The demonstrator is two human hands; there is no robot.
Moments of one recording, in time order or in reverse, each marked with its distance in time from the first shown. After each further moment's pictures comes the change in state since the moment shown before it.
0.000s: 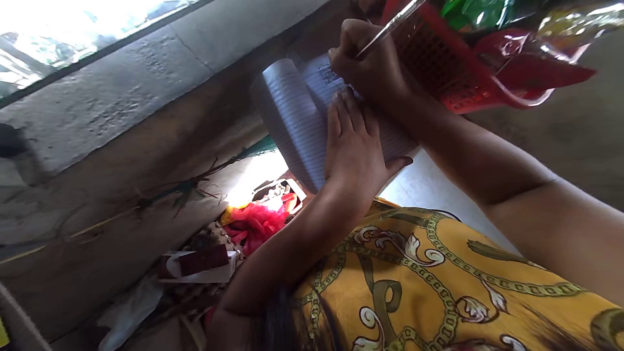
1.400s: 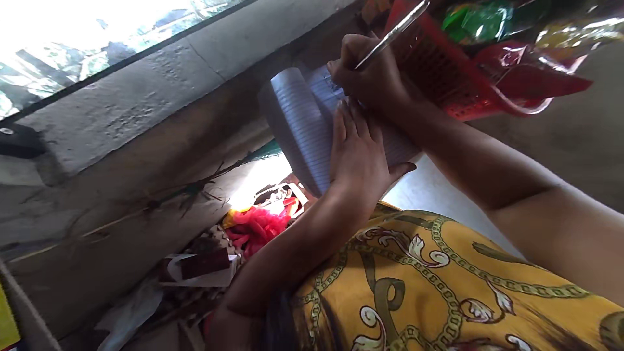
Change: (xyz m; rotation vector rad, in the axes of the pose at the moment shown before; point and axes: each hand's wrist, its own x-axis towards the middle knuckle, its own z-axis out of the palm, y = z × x) left_hand 0.001 0.000 -0.004 -0.002 -0.066 0.011; right_hand 0.001 -0.006 0.003 0.035 -0.042 0.008
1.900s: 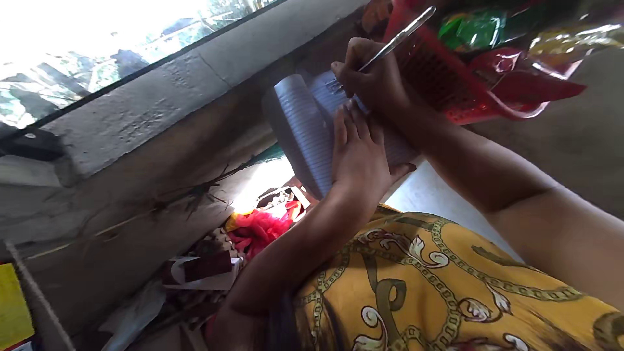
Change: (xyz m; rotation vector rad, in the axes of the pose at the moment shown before) left_hand -0.001 0.002 -0.003 0.005 0.017 -0.001; right_hand -0.002 -0.006 -0.002 0.104 0.043 0.052
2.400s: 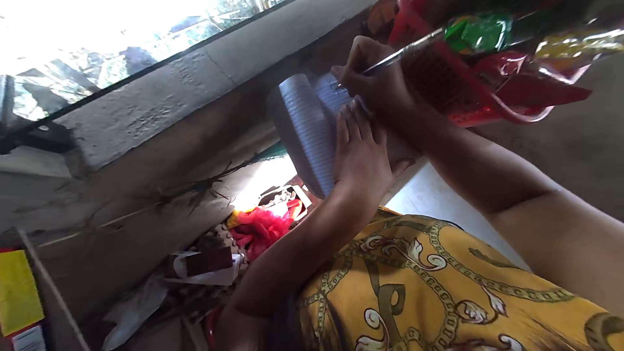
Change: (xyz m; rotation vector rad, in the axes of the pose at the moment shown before) left_hand 0.000 0.002 0.003 -0.006 0.024 -0.018; right_hand 0.000 0.004 0.001 0.029 -0.015 -0.062
